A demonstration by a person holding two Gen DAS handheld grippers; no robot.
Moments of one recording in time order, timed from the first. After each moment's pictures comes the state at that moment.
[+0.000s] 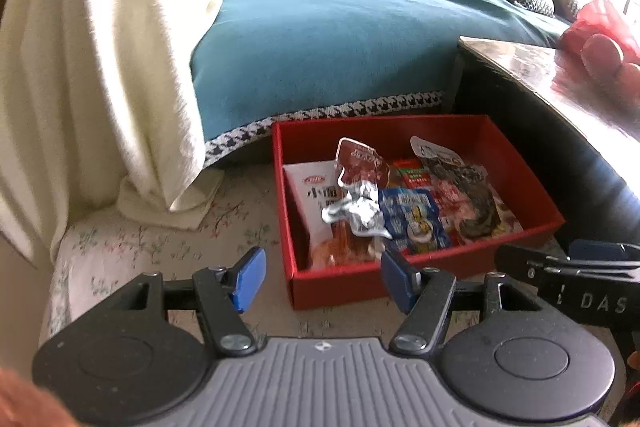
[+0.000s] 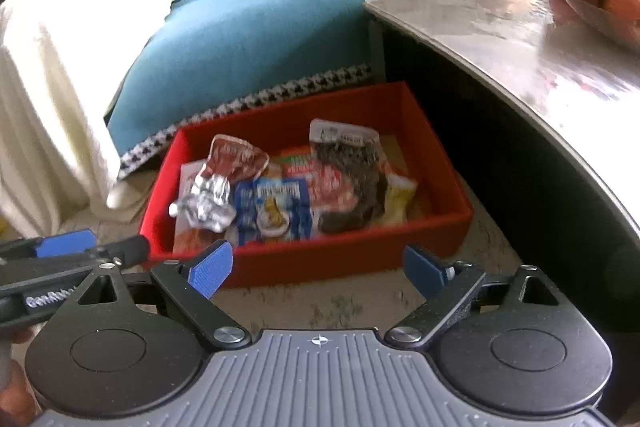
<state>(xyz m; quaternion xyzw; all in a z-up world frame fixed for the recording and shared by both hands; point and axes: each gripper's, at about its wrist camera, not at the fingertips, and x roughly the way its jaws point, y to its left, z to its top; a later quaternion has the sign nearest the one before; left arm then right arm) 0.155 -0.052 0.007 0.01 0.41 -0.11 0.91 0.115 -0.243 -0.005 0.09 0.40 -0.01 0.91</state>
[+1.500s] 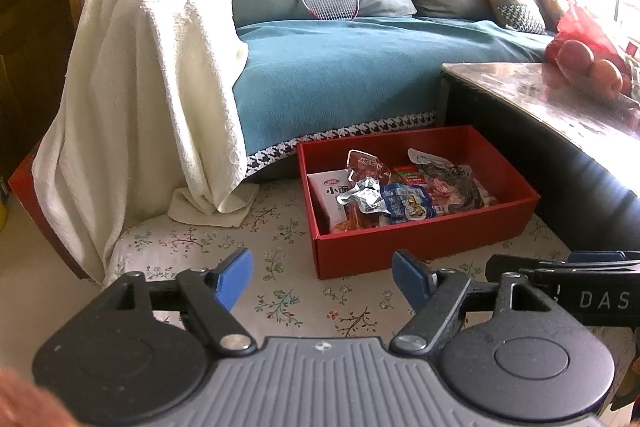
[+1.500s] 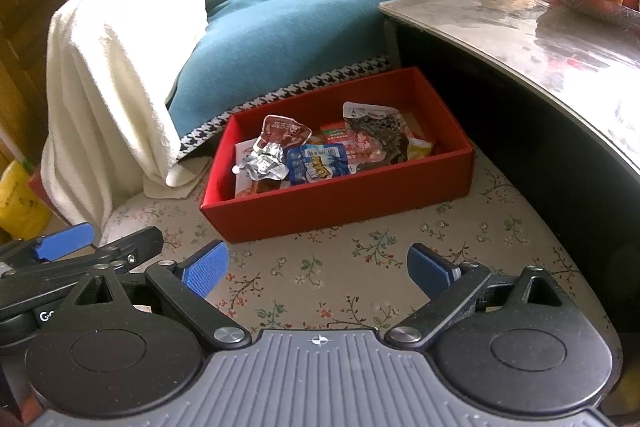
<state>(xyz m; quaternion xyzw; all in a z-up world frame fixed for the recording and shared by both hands) 0.065 -0.040 0.031 0.05 0.33 -0.08 0.94 0.033 -0.223 0.006 0.13 0.37 0.02 0.92</state>
